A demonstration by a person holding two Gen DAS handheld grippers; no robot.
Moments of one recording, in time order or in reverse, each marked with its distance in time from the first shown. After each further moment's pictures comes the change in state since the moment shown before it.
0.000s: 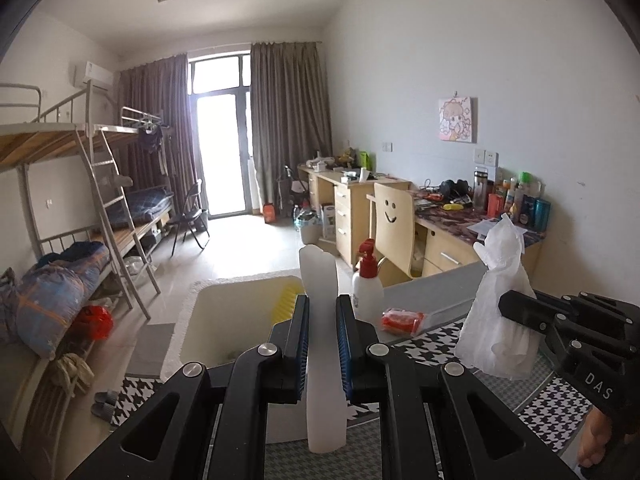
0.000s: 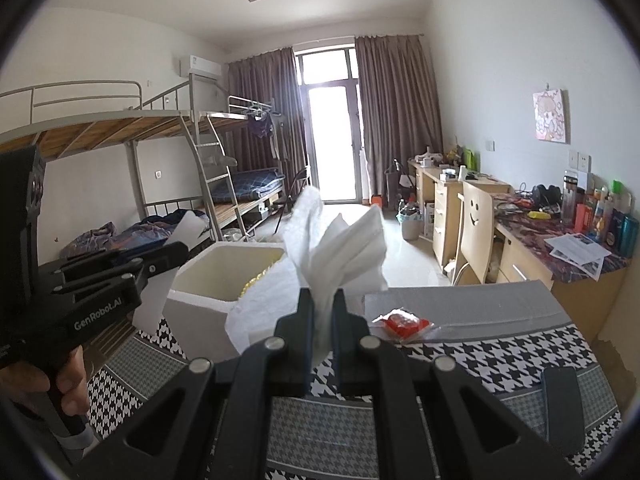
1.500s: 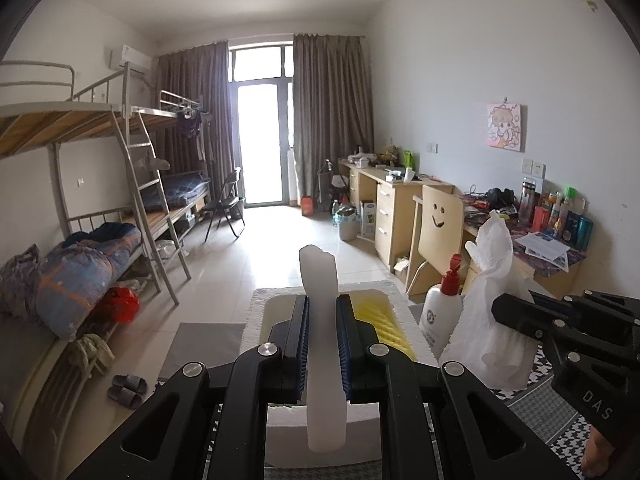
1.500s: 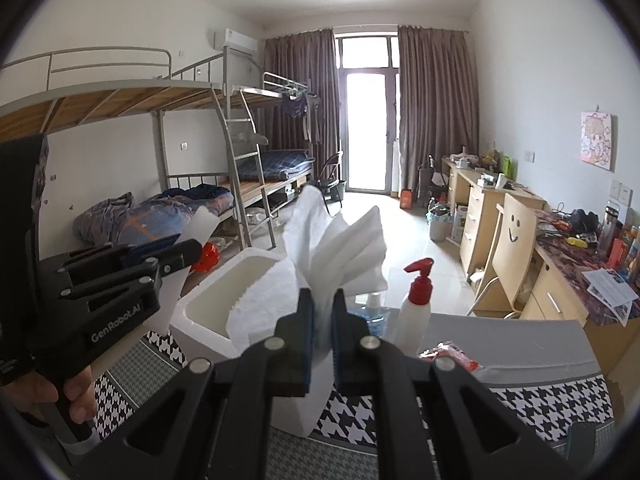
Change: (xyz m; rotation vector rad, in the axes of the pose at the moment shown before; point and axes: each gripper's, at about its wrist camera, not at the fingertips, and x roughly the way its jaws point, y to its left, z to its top) left arm 0.031 0.052 0.011 -0.073 0.021 0.128; right arm 0.073 0.043 0.035 -0.110 0.070 0.088
